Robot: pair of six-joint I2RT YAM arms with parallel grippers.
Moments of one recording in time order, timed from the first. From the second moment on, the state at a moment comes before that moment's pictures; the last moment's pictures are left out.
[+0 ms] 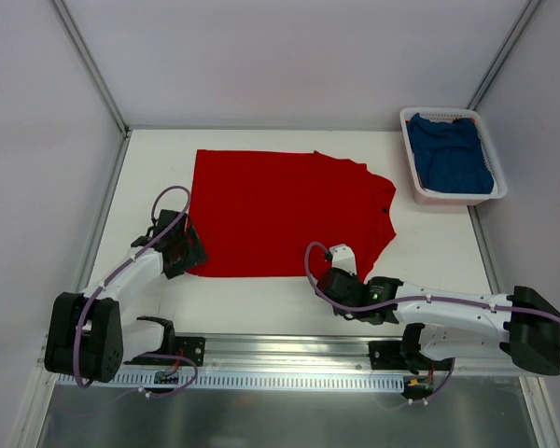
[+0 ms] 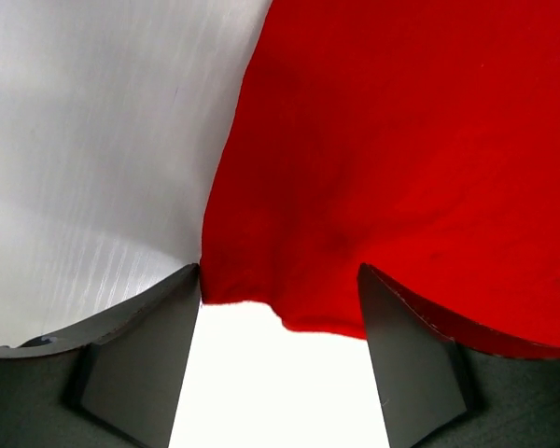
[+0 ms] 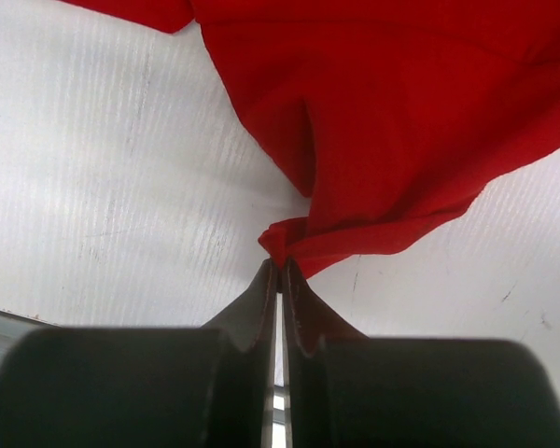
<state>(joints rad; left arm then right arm) -0.16 1.20 0.56 -0.47 -0.09 -0.61 1.22 1.10 0.58 -0.64 0.49 0.78</state>
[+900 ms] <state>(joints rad) -0.17 0.98 0.50 -0.62 -0.18 -0.75 1.22 1.08 0.57 -0.62 0.49 0.77</state>
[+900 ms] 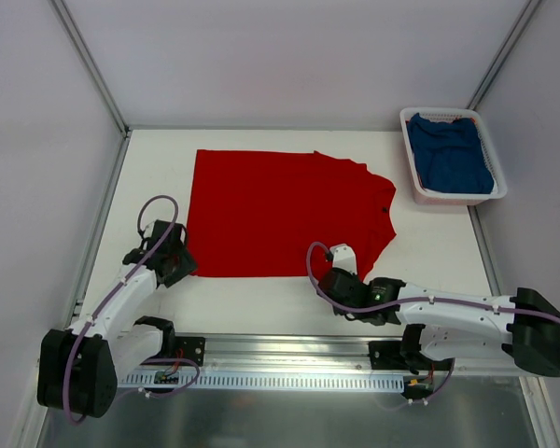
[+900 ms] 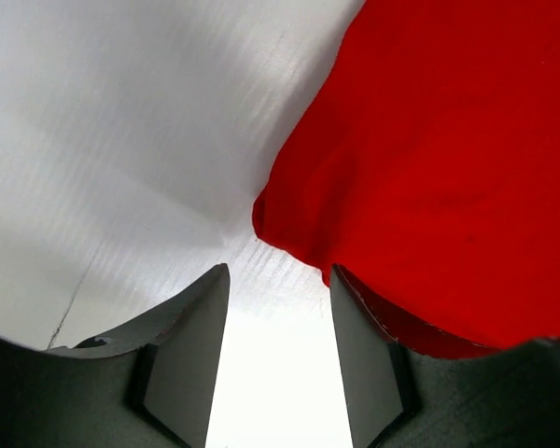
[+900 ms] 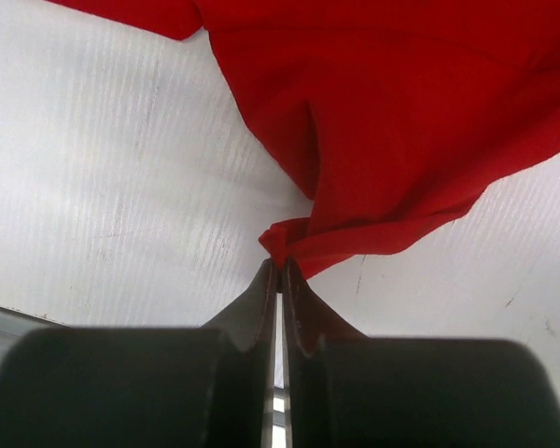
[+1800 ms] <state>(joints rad) -0.17 1.11 0.52 -0.59 -0.27 -0.78 1.22 1.00 0.54 -0.63 0.49 0.77</state>
